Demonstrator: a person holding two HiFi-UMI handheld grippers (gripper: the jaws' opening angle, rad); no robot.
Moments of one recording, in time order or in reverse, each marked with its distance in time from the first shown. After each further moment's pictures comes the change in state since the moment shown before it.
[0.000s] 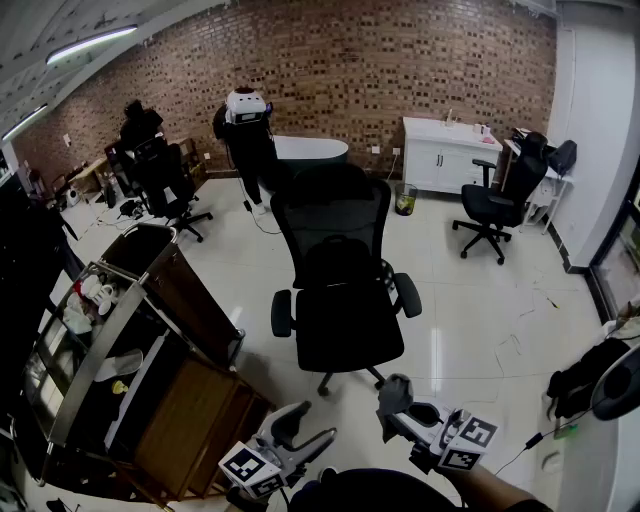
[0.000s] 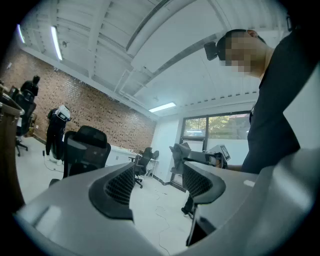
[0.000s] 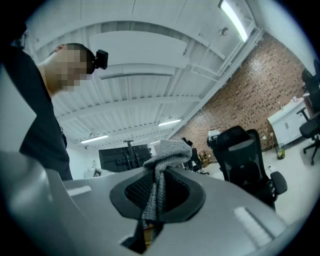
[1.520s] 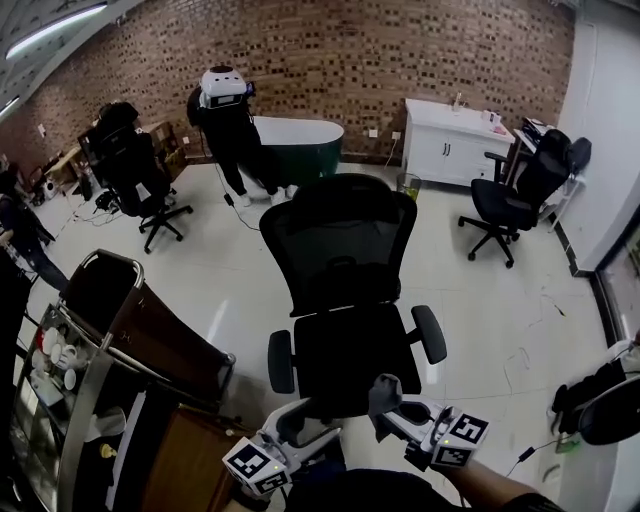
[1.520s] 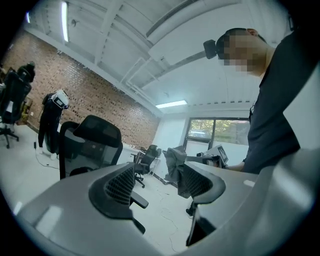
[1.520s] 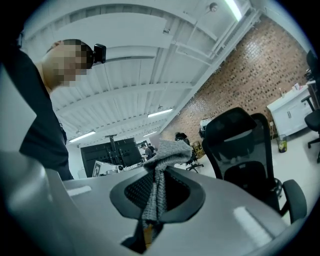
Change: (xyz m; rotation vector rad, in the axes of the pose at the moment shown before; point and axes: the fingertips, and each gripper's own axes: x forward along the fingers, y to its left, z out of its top) left arm 0.146 0.265 0.045 -0.085 0.036 -0.060; right arm 0.212 -0.224 0.010 0.062 0.114 -0.040
